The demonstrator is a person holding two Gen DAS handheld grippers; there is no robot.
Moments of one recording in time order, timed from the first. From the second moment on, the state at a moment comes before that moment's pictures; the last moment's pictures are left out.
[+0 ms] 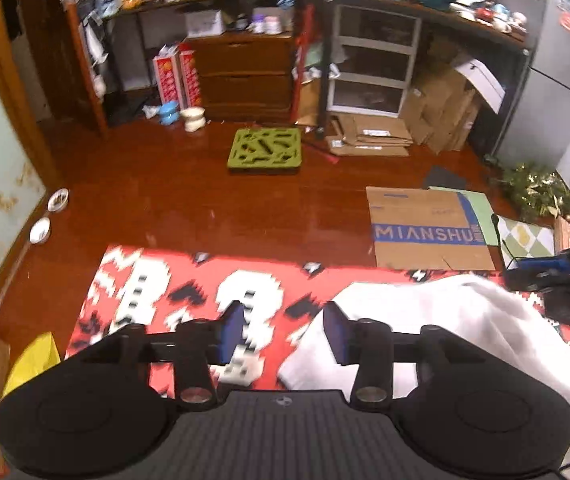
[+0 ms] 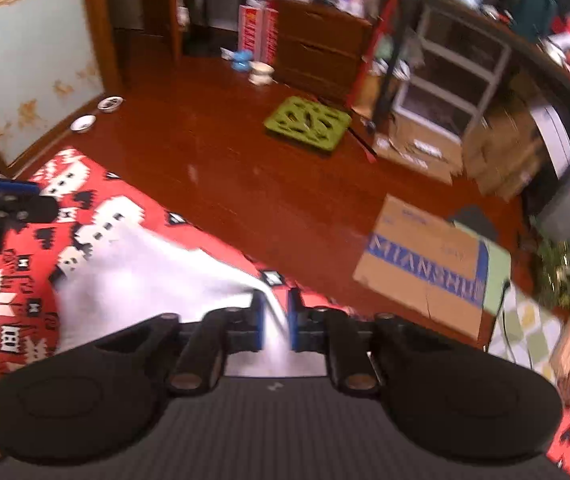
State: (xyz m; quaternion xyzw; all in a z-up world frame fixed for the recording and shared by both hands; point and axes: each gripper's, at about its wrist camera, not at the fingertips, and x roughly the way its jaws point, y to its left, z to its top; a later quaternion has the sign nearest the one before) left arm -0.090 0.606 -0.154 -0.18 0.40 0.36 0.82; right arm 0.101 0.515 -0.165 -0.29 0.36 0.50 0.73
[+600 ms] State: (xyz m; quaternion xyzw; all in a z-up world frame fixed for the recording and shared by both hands) left arm -0.178 0.517 -0.246 -0.37 0.54 0.18 0.73; right arm -0.036 0.366 -0.184 -0.25 0.52 0.42 0.70
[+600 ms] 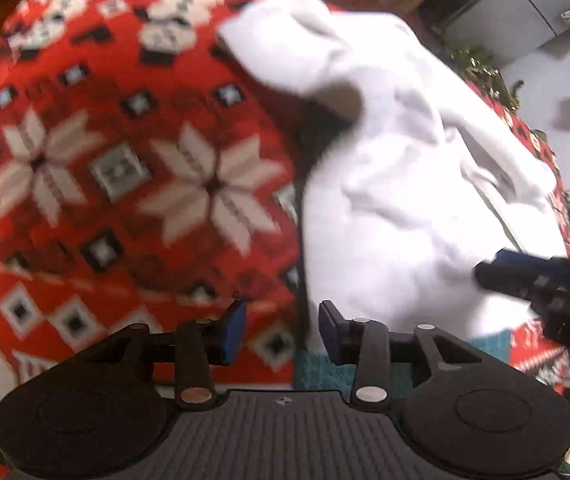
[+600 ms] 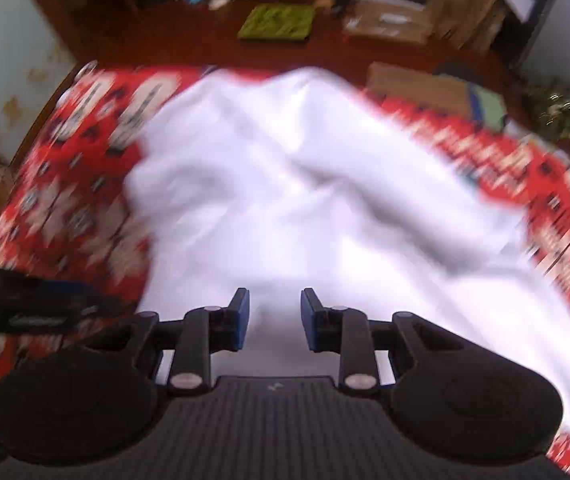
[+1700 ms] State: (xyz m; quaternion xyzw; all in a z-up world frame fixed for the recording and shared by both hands) left arm -0.202 0.497 -0.215 -0.31 0.55 0.37 0.68; right arm -0.034 0.271 -0.183 -0.18 0.56 0.39 0.71
